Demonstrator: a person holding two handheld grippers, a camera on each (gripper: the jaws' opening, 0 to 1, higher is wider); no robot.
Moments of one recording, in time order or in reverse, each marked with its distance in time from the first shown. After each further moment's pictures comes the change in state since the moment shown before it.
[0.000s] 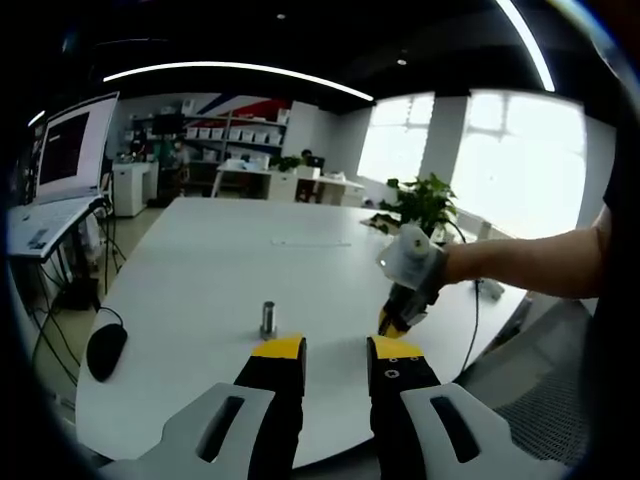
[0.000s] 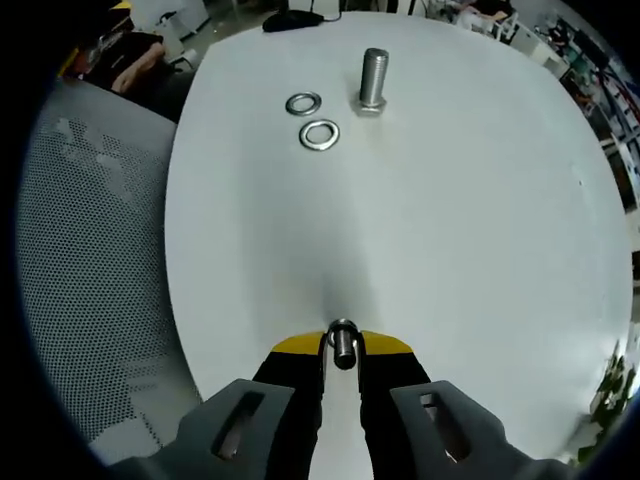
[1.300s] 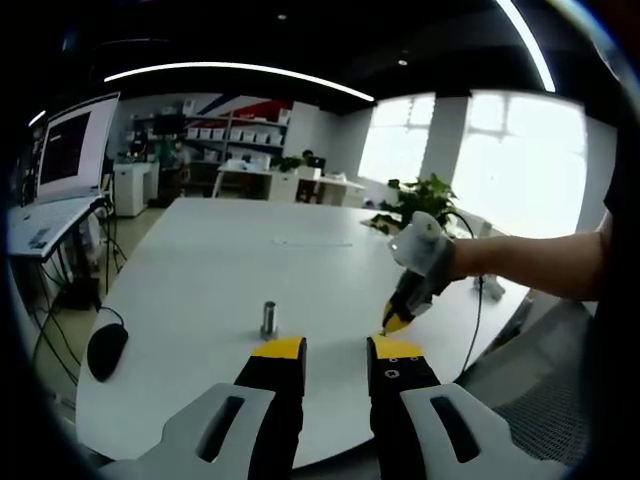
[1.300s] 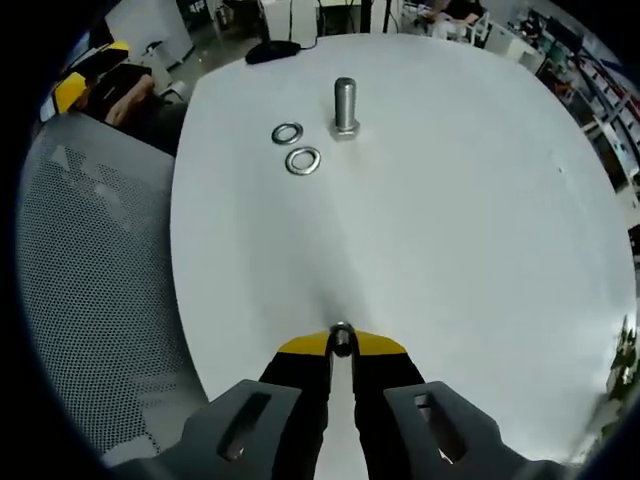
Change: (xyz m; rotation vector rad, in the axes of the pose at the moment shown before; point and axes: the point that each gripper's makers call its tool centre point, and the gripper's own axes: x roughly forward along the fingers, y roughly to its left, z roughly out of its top) left arm 0.000 0.002 0.000 -0.001 -0.003 0.003; right arm -0.019 -0.007 0.004 0.091 -0.100 -0.007
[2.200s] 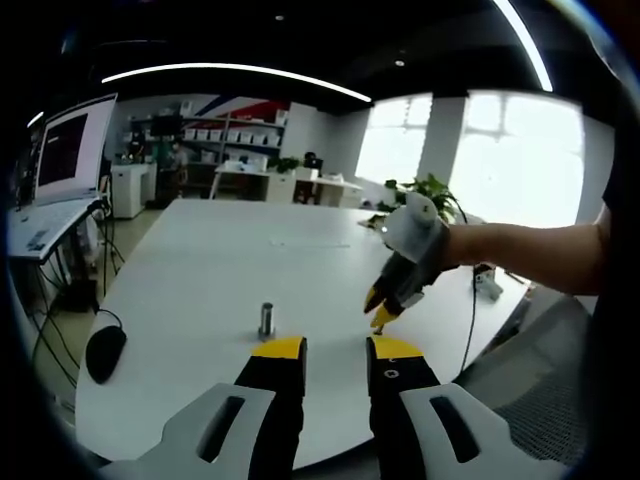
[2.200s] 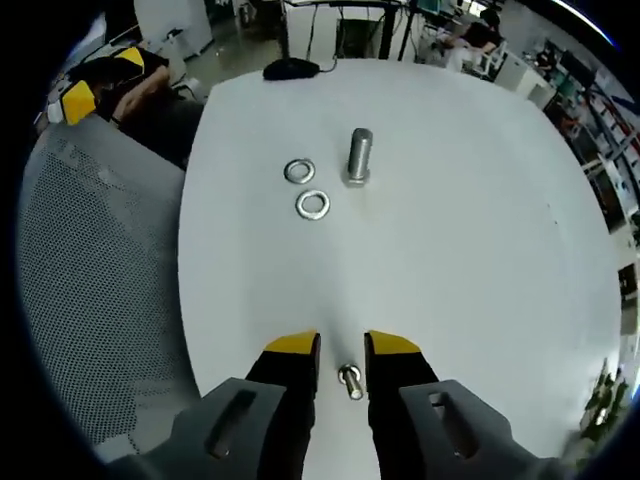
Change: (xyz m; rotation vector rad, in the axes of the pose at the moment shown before) left arm 0.000 -0.003 0.001 0.006 -0.003 -0.011; right arm -0.014 0.009 0.052 -0.149 -0.074 -0.012
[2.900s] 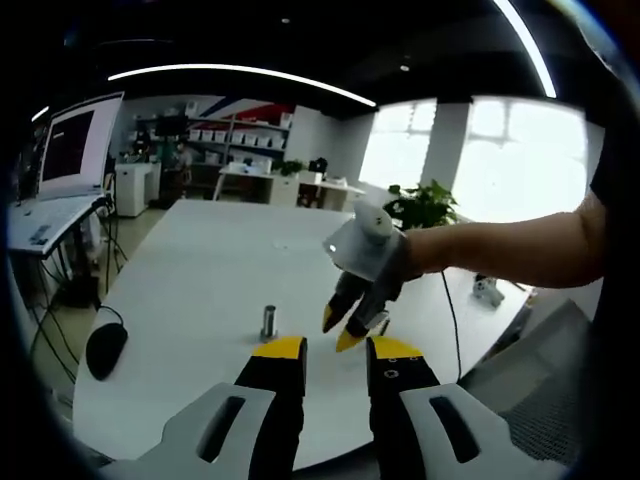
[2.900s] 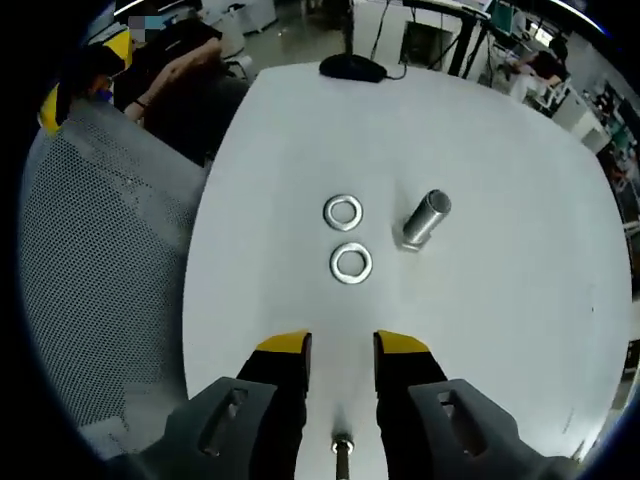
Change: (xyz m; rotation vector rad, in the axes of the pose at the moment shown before) left arm -0.002 0.004 0.003 -0.025 -0.020 0.014; right arm 0.050 0.017 0.050 -0.203 0.052 0.138
